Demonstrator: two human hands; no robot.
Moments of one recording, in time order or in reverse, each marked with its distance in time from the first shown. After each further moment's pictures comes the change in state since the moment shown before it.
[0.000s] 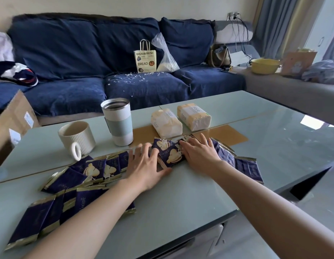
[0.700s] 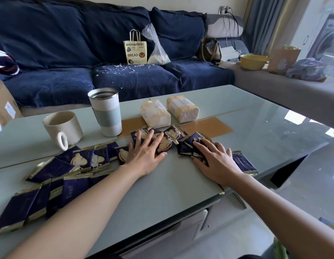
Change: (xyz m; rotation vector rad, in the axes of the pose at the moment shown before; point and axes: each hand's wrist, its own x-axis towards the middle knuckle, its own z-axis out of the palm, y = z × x) left_hand 0.017 0.023 0.014 -0.193 -0.151 0.007; right_hand -0.083 0.062 0.007 0.024 0.016 0.065
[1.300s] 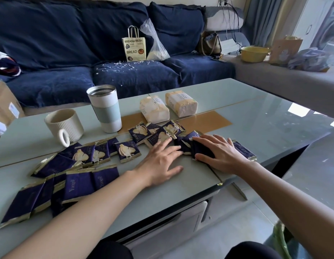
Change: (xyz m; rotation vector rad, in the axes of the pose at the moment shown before) left_hand -0.033 0.033 0.011 0.018 0.036 0.473; right_hand -0.004 0.023 -0.013 0.147 -0.091 -0.099
